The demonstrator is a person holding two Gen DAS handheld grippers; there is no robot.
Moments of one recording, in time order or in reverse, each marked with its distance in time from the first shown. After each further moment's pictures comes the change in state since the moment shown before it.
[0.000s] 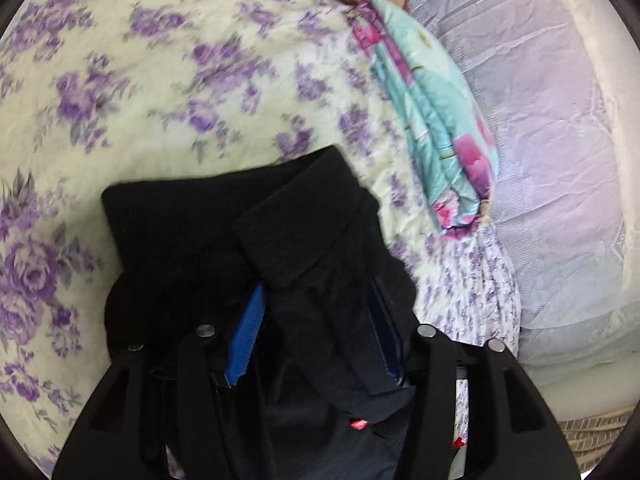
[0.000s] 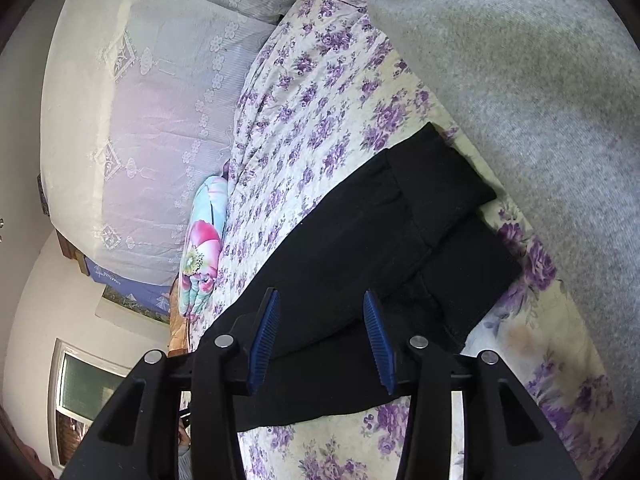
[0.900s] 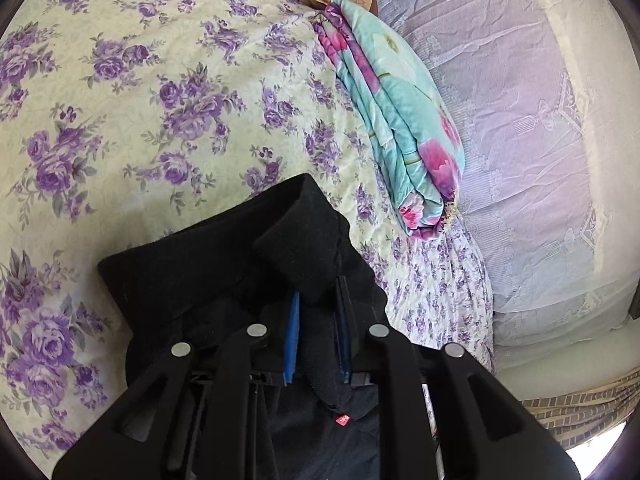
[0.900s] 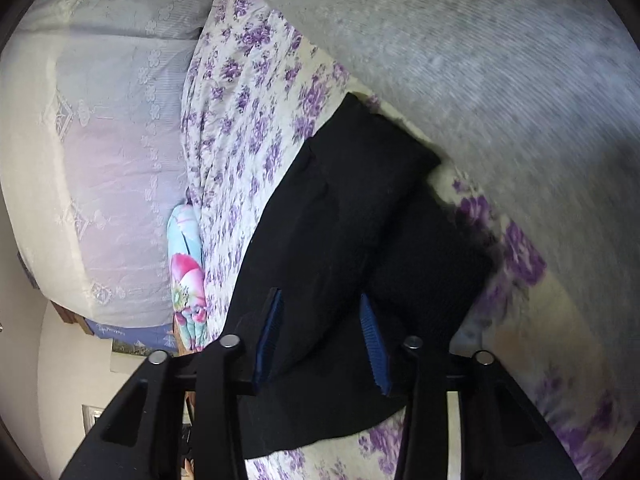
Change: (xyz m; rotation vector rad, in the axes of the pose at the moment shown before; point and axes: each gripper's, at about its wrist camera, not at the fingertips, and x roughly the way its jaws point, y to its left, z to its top) left arm -0.010 0.002 0.029 0.043 0.053 -0.117; right arm 0.030 -0.034 0.009 0.259 0.029 -0.054
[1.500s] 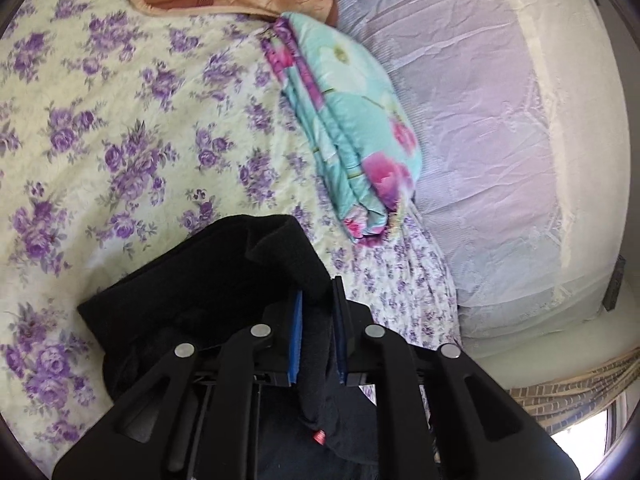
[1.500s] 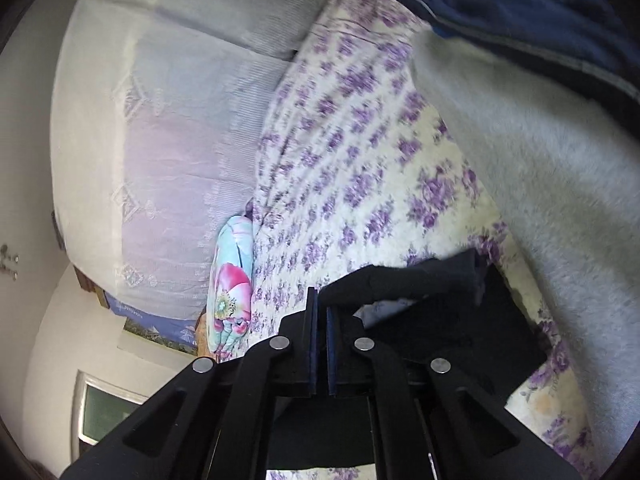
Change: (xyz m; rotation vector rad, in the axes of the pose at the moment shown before) left arm -0.040 -0.040 0.031 0.037 0.031 -0.113; right arm -0.059 0.084 0.028 -0.221 -0.097 0.121
